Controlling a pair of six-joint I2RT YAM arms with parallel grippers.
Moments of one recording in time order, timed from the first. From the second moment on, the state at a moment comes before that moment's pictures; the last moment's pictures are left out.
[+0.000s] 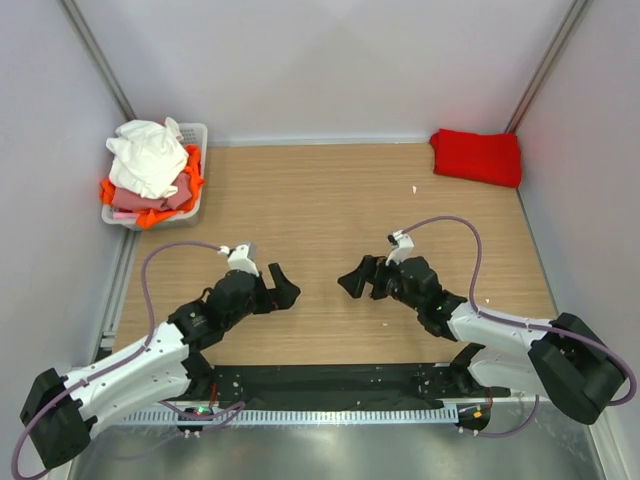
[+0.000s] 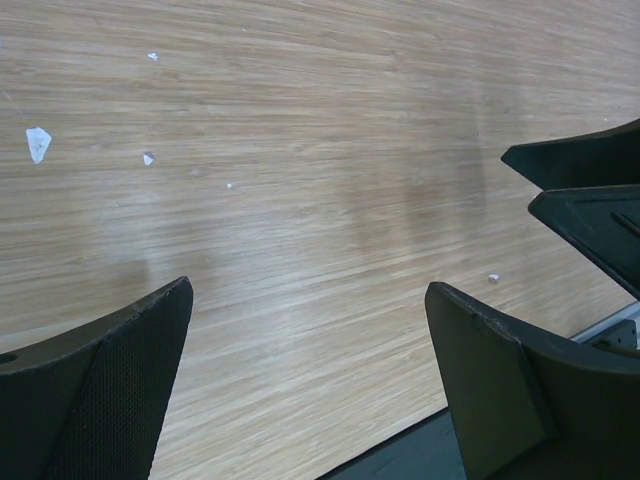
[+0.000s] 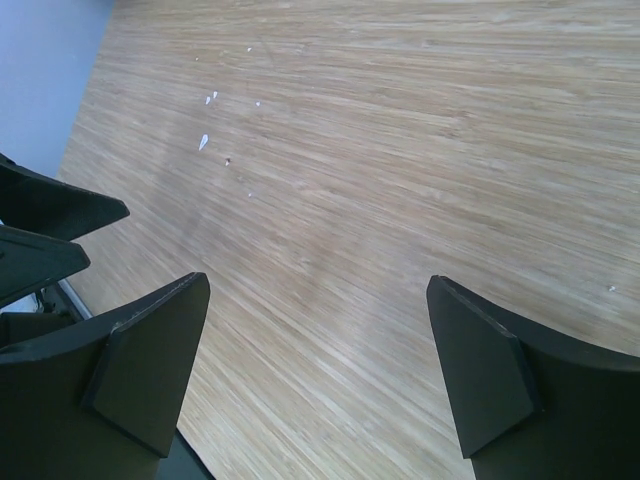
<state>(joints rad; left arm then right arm) -0.81 0.77 0.40 -0.19 -0.22 -0.82 0.70 1.14 0.30 0.48 -0.07 0.66</state>
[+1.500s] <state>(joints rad) 0.10 1.82 1.72 -0.65 -0.40 -0.68 0.70 1.15 0.24 0.64 -0.07 0.68</state>
